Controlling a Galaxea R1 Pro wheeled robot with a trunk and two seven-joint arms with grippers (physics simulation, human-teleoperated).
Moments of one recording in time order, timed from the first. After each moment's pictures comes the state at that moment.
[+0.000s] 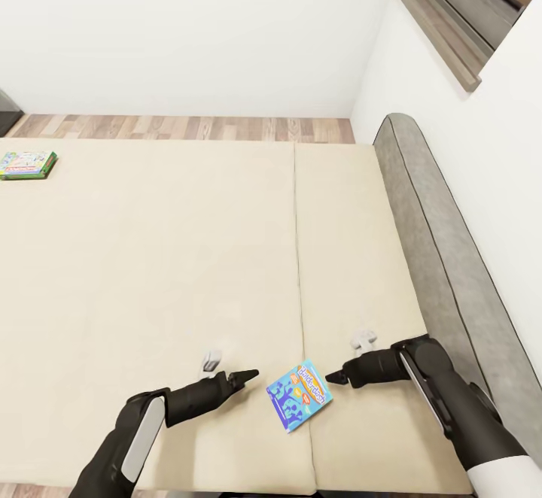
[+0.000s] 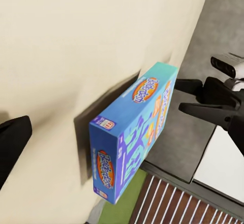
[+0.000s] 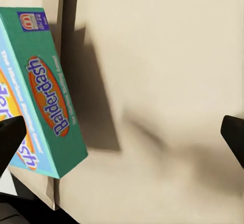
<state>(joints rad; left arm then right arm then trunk) -0.35 -0.04 0.06 -1.09 0.48 0.85 -0.72 -0.50 -0.21 0.15 -1.30 0.14 1.05 0.84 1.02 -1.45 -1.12</state>
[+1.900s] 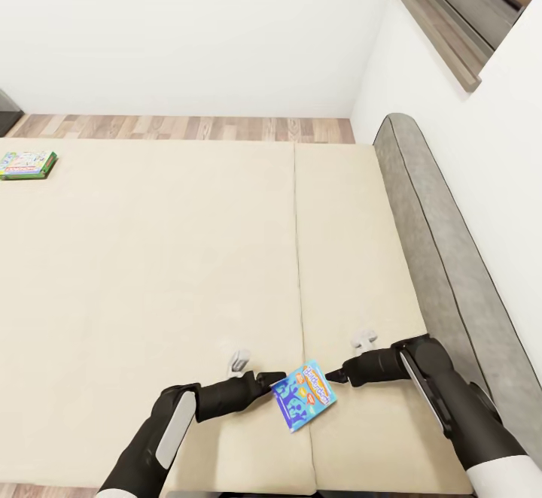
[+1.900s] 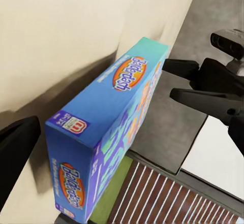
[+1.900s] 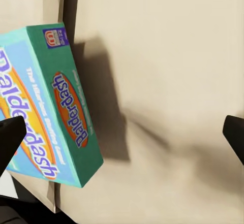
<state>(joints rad) -0.42 -0.12 -0.02 -0.97 0.49 0.84 -0.67 -0.51 -0.21 0.14 -1.30 0.14 1.05 0.83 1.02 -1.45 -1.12</state>
